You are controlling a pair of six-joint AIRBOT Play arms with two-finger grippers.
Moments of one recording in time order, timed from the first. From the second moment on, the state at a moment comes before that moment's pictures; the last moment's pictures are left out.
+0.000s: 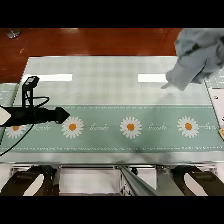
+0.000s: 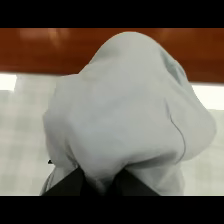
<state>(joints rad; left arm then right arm) -0.06 -0.73 0.66 1.16 -1.08 -1.42 -0.02 -0.88 1.55 -1.40 1.17 1.47</state>
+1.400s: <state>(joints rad) -0.07 -0.83 0.64 1.10 -1.16 -1.43 0.28 -1.38 1.41 -1.17 1.32 1.44</state>
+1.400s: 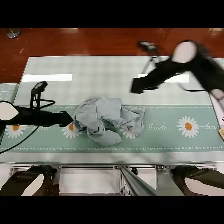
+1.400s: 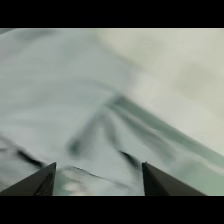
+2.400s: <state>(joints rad) -0.45 -1.05 0.50 0.78 -0.77 -1.27 0.03 -0.94 0.52 -0.92 0.99 1.44</state>
